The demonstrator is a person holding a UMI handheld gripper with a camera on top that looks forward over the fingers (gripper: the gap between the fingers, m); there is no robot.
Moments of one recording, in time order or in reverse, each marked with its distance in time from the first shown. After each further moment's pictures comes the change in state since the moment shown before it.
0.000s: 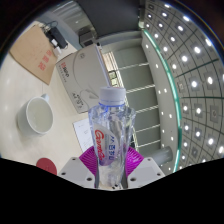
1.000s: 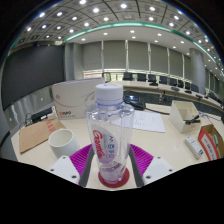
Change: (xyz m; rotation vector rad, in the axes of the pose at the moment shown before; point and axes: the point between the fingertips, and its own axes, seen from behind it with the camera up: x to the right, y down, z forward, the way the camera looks) arm -0.128 0.054 -0.019 -0.003 -0.494 1.194
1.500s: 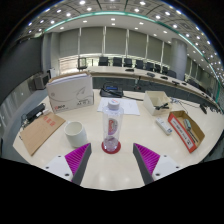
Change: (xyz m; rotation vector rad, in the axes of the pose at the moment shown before) arm -0.027 -0.009 -0.162 -0.204 0.272 0.077
